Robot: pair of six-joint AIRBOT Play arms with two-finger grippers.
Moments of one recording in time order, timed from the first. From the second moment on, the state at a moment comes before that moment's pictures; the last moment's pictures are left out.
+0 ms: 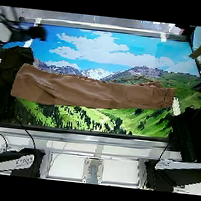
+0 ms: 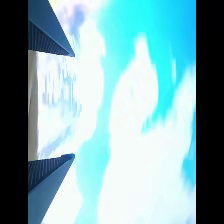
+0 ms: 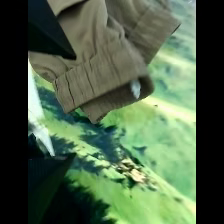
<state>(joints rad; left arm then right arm) -0.09 -1.33 1.60 1.51 -0.84 -1.58 -0.74 -1.61 1.56 -1.08 1.38 1.33</state>
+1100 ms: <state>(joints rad) -0.53 -1.53 1.60 1.52 -0.83 -1.45 -0.63 -2.01 1.59 -0.86 1.51 1.02</state>
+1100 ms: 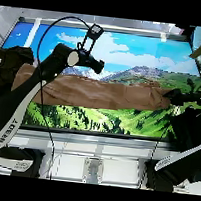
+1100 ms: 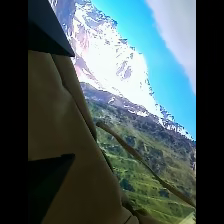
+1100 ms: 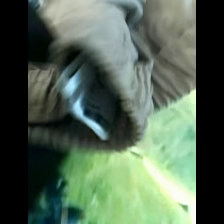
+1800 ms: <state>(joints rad) -0.57 -1.79 1.60 1.24 -0.83 -1.45 -0.46 -1.77 1.81 -0.57 1.68 1.22</state>
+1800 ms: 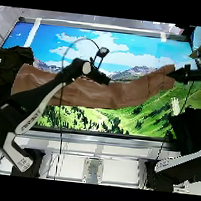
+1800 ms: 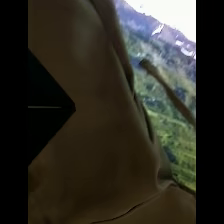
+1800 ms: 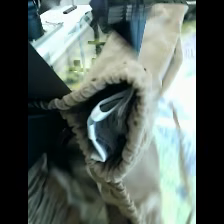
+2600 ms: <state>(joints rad) -0.23 -1.43 1.60 1.26 -1.07 -1.46 0.42 -1.80 1.86 -1.01 1.22 1.56</state>
